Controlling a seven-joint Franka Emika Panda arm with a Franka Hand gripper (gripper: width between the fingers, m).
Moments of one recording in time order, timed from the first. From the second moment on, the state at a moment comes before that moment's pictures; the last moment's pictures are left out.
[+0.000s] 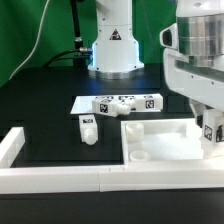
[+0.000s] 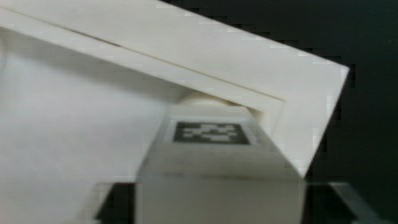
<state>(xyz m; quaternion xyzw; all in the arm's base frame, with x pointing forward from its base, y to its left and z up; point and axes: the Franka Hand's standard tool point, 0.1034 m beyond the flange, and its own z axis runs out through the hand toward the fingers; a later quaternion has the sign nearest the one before) 0.645 0.105 0.068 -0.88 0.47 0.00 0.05</state>
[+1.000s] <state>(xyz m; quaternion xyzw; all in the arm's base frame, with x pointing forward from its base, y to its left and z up) 0.645 0.116 0.069 -1.00 0.00 -0.03 0.02</state>
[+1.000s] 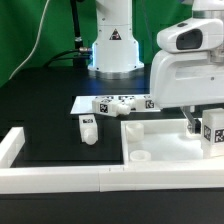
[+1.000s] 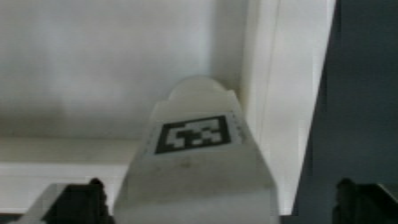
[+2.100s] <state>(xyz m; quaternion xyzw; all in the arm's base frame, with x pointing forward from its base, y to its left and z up) 0.643 0.106 0.067 -0.78 0.62 0.02 0.05</state>
